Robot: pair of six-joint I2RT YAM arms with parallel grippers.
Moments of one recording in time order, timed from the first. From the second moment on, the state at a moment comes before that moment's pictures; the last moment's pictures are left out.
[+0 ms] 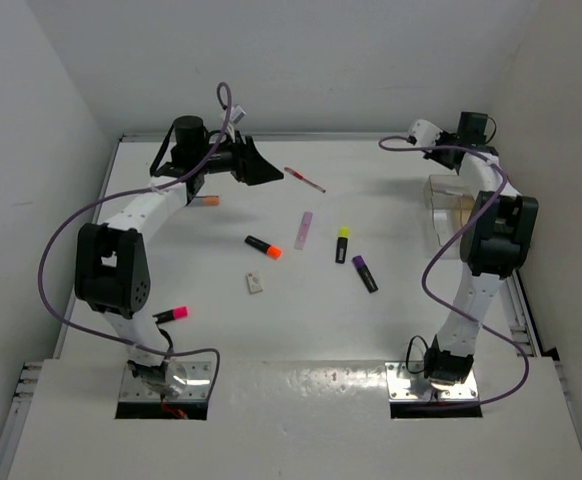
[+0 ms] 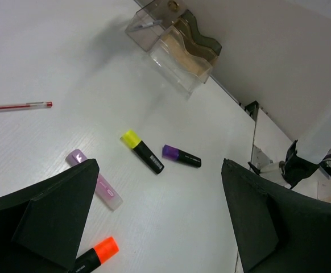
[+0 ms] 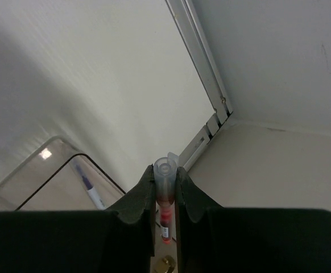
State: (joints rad) left arm -0.19 1.73 1.35 0.14 1.01 -0.37; right arm -0.20 2.11 1.67 -0.28 -0.24 -1.24
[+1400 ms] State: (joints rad) left arm -0.12 1.80 1.43 0.06 1.02 -0.32; right arm 0.25 2.20 1.99 -0.36 -0.42 -0.32
